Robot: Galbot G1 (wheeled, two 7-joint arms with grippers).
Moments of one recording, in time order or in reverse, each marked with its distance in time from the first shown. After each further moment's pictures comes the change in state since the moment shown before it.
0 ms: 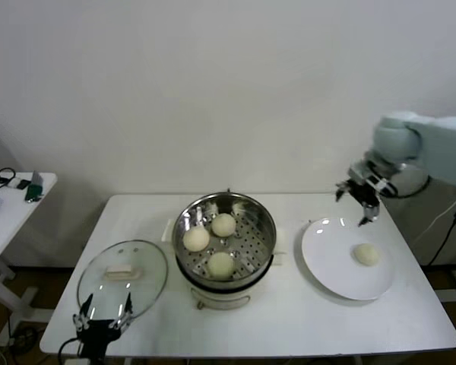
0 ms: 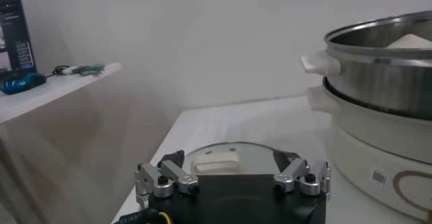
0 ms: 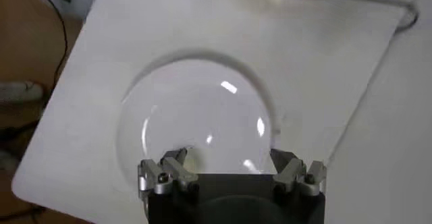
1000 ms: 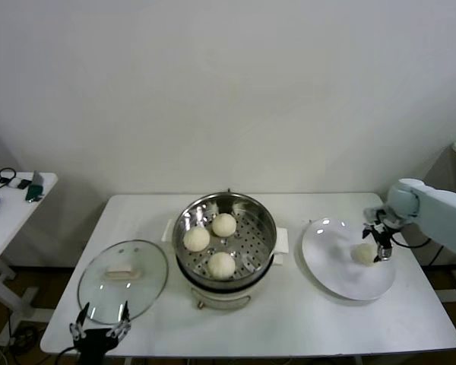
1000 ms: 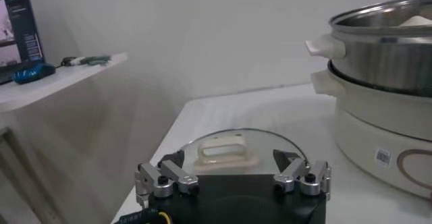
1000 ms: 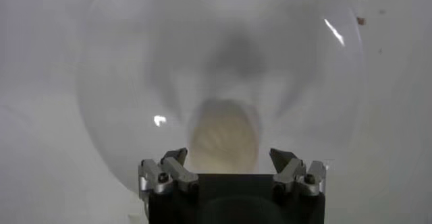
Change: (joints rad) left arm 0.028 -0.021 -0.012 0.010 0.020 -0.014 0.001; right arm -0.649 0.032 0.505 -0.447 -0.191 -0.050 0.039
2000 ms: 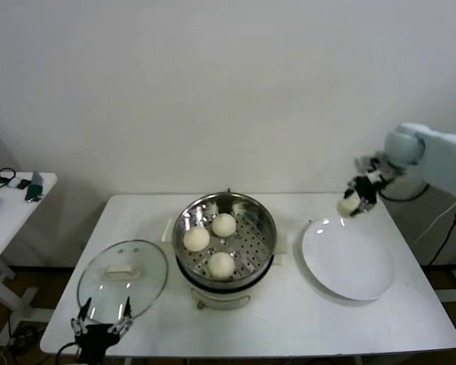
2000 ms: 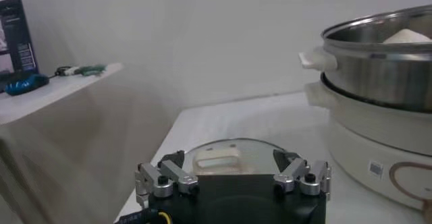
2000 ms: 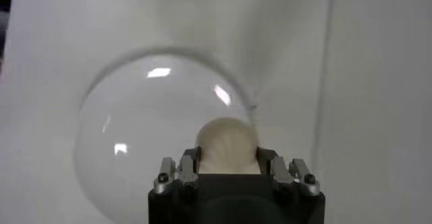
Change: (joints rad) left arm -0.001 0.011 0.007 -0.028 -0.001 0.007 0.008; right arm 0.566 0.038 -0.299 0.299 0.346 -0.053 -0.056
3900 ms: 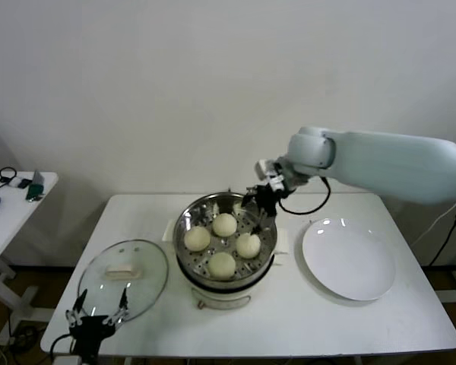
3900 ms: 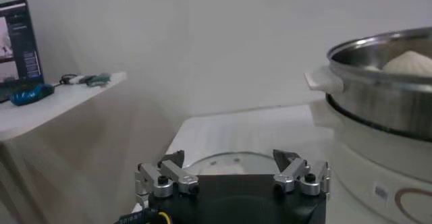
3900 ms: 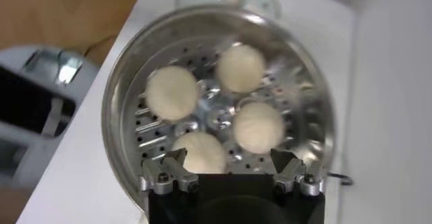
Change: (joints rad) left arm -0.012 0.021 -0.018 -0.059 -0.047 0.057 0.004; right arm -0.075 0.154 0.144 0.268 0.325 -0.191 0.203
